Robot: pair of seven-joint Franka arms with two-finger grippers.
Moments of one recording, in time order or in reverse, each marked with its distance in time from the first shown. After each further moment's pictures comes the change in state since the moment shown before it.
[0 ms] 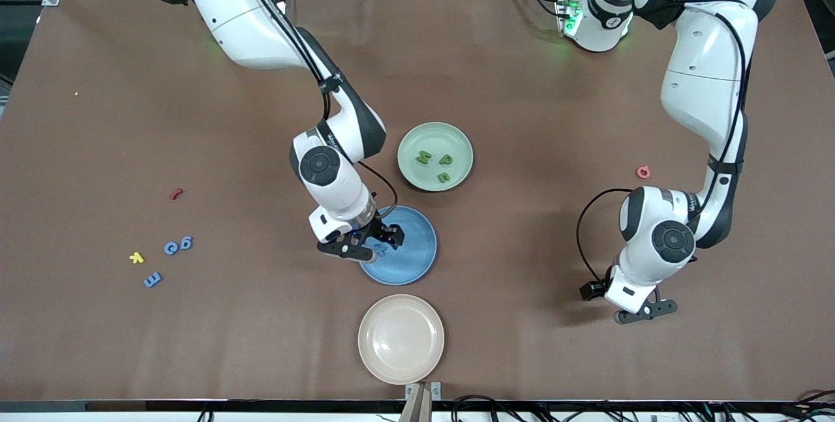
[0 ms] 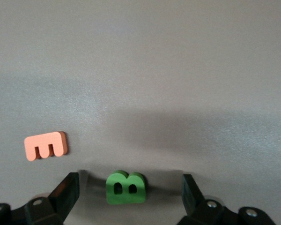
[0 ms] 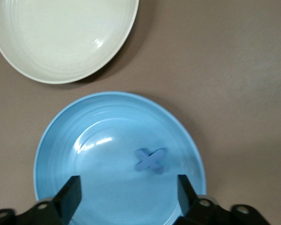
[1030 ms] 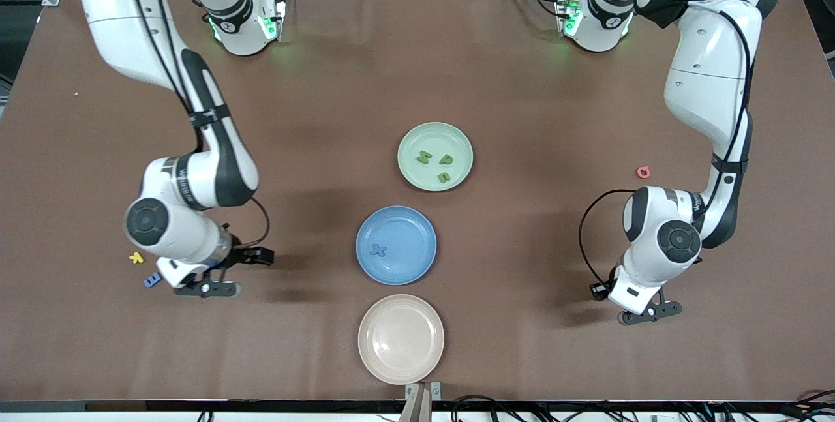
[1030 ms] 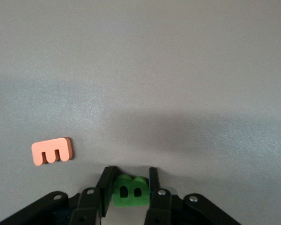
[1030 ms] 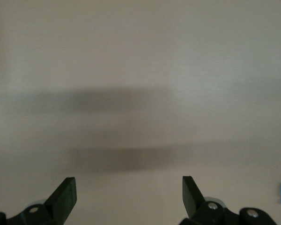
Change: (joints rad) left arm 0.011 -0.006 -0.007 0.004 -0.001 0.000 0.014; right arm -0.333 -0.112 -0.076 -0.051 -0.006 -0.286 -0.583
